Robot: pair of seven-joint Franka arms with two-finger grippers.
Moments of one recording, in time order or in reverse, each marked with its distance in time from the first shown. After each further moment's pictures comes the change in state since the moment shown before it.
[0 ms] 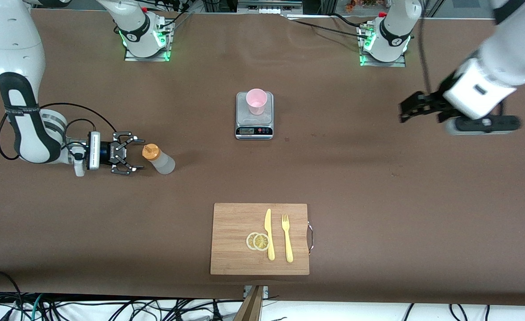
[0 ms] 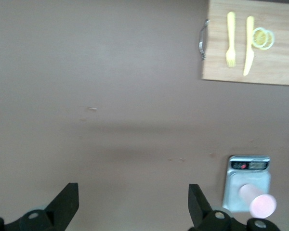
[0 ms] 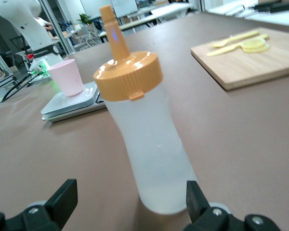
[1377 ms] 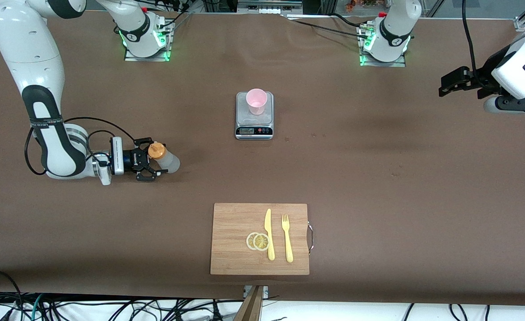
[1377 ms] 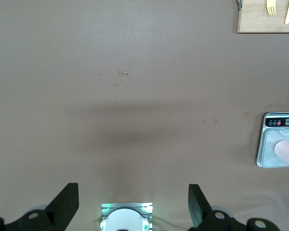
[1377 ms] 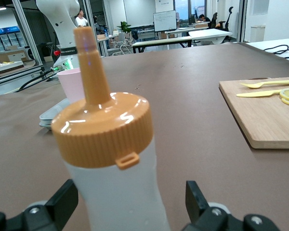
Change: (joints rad) left arm 0.002 -0.080 0.094 -0.064 0.015 -0.155 0.141; right arm 0.038 0.085 0.100 0.139 0.009 -0.027 -0.096
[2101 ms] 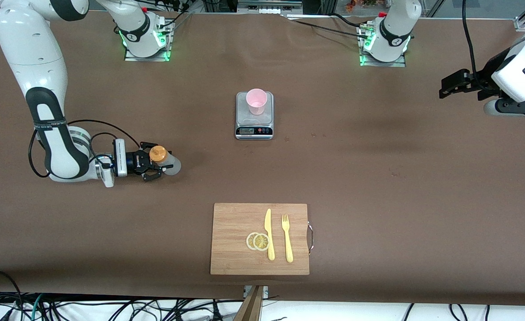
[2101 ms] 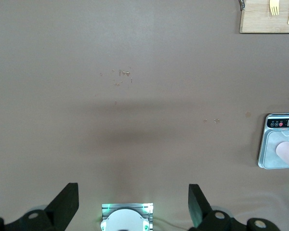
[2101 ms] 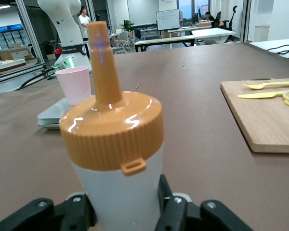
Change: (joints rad) left arm 0.001 0.008 0.002 0.000 0.002 0.003 0.000; right arm 0.014 0.011 0.002 0.024 -0.007 0.001 0.020
